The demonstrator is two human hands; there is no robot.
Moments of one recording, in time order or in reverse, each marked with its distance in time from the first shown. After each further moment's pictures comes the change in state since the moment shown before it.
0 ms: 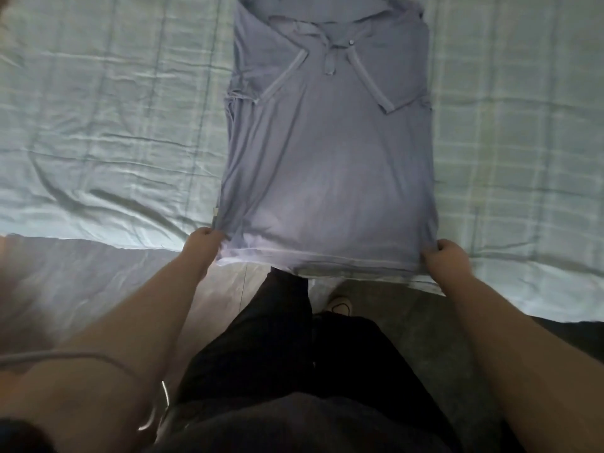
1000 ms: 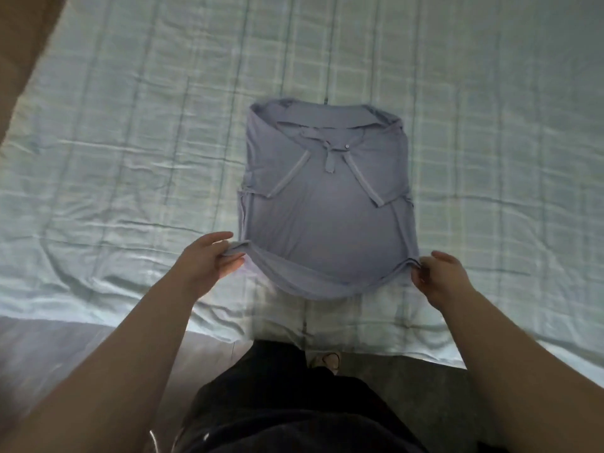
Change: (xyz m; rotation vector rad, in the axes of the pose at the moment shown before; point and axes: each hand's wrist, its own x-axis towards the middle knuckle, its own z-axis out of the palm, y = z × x) left_hand 0.027 0.143 -0.091 -0.772 -0.382 -0.012; right_hand -0.010 -0.168 -0.086 0.969 0.044 0.233
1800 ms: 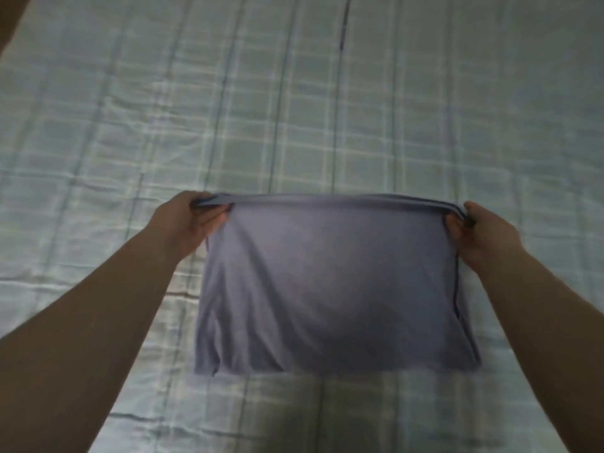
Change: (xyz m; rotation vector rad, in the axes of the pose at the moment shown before) left_hand 0.316 0.245 0.138 -0.207 -0.019 0.160; right_hand 0.246 -0.251 0.211 0.483 -0.031 -0.094
